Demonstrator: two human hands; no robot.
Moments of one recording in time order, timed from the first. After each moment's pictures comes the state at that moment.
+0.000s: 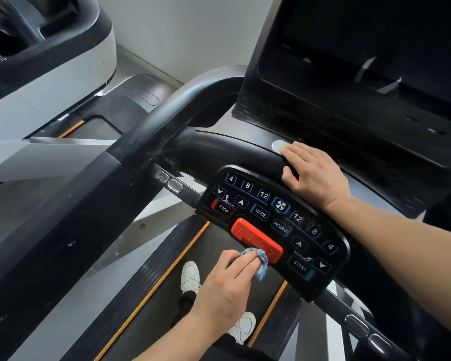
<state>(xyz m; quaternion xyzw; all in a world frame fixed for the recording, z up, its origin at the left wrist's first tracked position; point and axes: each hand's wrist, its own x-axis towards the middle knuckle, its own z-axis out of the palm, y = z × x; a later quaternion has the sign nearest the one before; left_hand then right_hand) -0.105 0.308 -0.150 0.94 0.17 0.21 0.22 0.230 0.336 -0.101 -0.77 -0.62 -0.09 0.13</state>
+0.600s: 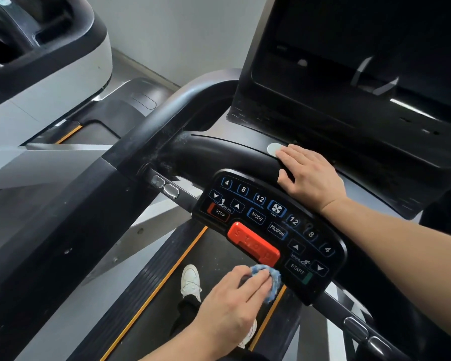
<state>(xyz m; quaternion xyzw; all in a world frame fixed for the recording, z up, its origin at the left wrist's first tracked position) -0.101 0.295 -0.134 0.97 0.08 0.19 0.14 0.233 0.336 -0.104 -0.78 -0.61 -0.07 0.13</state>
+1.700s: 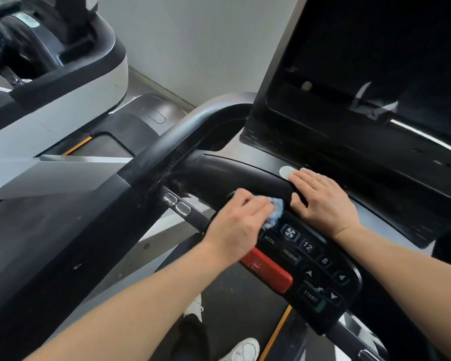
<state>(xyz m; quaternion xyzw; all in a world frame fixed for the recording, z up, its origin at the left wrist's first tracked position) -0.006 0.445 -0.083 0.95 0.09 0.27 0.10 0.235 0.336 -0.109 -0.77 -0.61 -0.08 0.13</state>
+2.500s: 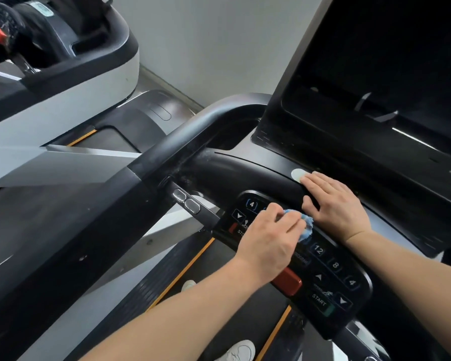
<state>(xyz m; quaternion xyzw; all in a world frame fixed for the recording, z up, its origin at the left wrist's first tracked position) 0.008 0.397 -0.088 0.95 0.13 0.26 0.12 0.232 0.336 -0.105 -0.77 -0.62 -0.09 0.15</state>
